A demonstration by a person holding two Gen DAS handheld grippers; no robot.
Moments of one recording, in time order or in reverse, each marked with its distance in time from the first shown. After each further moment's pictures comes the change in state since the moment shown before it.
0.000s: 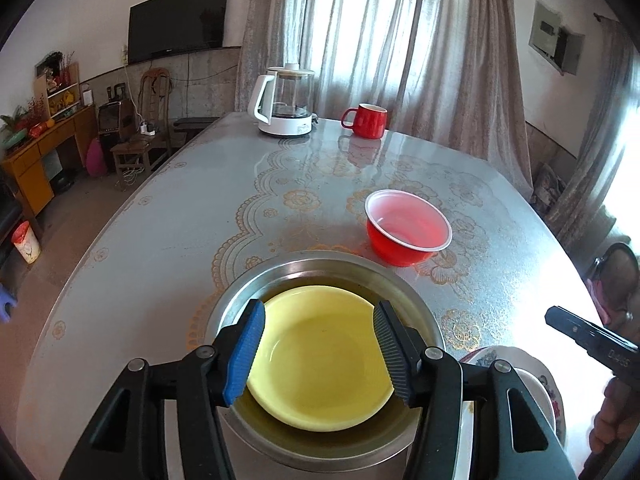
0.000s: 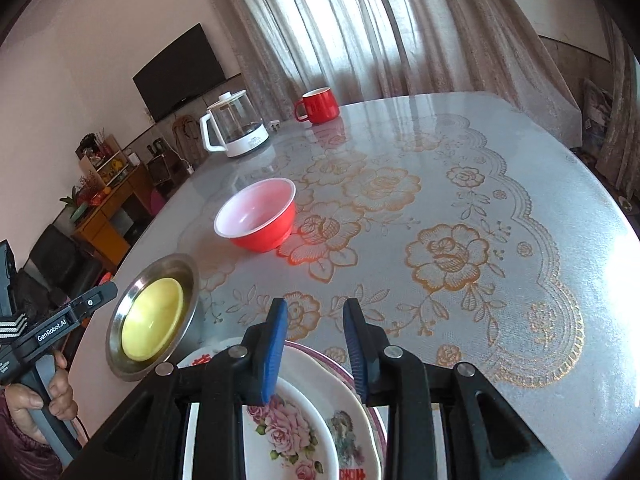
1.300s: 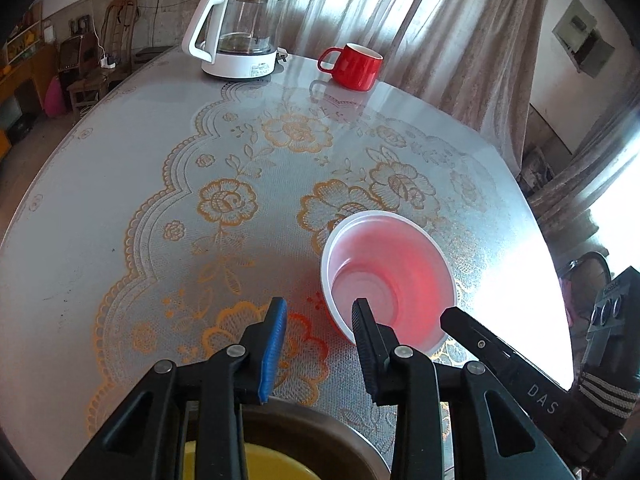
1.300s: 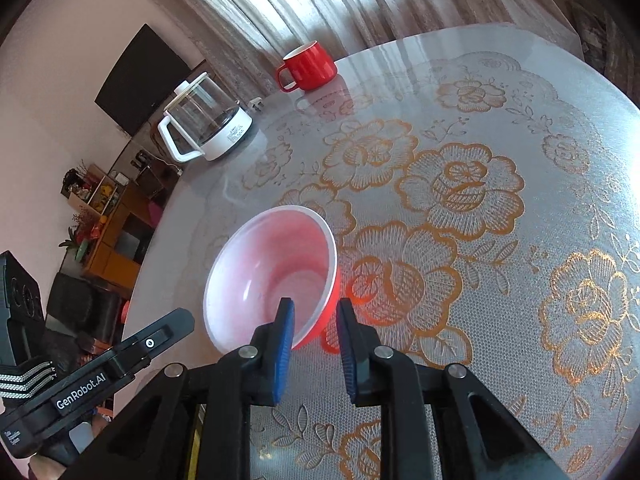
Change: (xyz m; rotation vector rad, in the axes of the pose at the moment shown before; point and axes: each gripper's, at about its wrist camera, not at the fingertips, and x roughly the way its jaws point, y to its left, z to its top) left arm 0.136 -0.027 0.091 -0.101 0.278 -0.133; right arm 0.146 0.019 0.082 0.232 0.137 0.053
